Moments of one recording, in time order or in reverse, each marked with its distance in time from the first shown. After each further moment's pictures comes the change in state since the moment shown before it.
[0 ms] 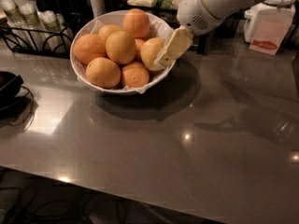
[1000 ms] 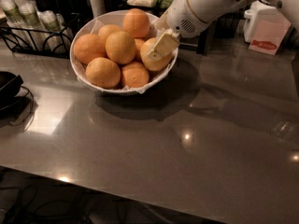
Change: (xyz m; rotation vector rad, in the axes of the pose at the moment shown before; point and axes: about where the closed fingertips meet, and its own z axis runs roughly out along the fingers) arm -0.002 0.000 0.035 -0.069 -0.011 0.034
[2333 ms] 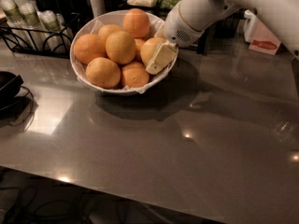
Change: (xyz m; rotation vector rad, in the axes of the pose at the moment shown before) arm 0.025 0.006 0.035 -0.096 0.079 -0.001
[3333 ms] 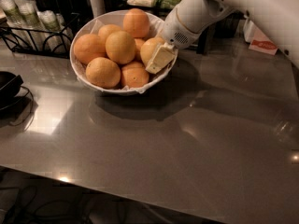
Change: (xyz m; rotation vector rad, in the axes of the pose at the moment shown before) arm 0.006 -0.003 0.013 -0.017 0.024 0.005
